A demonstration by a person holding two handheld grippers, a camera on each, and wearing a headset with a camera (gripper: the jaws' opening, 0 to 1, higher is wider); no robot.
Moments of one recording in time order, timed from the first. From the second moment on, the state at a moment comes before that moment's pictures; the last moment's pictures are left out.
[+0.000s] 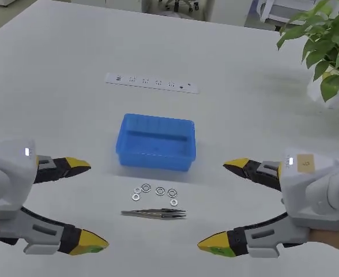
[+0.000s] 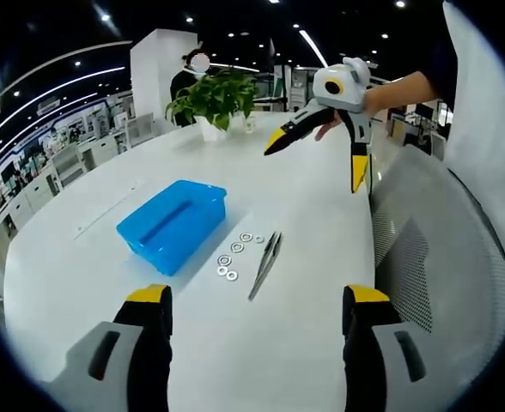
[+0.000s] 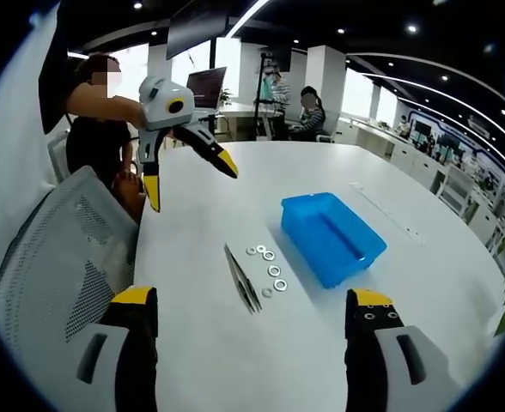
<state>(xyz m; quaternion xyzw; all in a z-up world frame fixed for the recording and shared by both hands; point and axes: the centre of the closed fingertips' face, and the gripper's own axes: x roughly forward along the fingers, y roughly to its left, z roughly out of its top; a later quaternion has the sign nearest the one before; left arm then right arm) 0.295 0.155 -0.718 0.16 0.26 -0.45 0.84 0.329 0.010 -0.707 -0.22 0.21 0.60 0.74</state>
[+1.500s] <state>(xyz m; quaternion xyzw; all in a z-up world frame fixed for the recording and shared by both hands) 0.310 0.147 -0.750 0.18 0.29 -0.47 0.81 0.334 0.036 -0.733 -0.23 0.25 0.63 0.70</state>
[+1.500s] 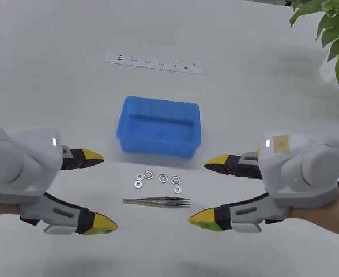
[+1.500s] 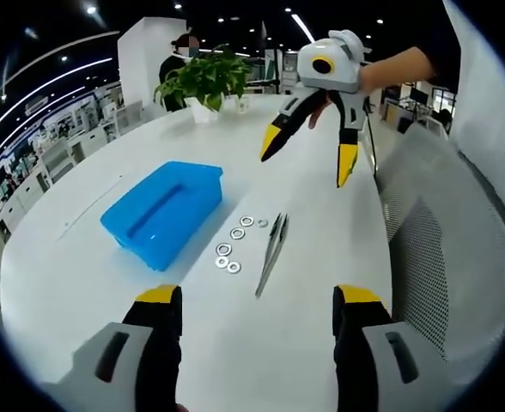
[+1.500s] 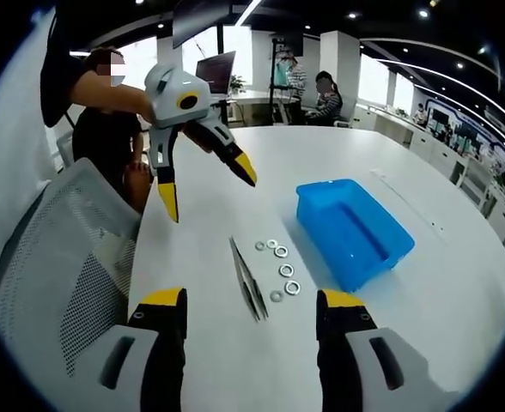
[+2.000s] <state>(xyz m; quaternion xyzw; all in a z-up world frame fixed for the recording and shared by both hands) 0.317 0.132 -0.767 0.18 0.30 -0.49 0.79 0.328 0.061 -0.760 -0.24 0.27 0.66 0.65</state>
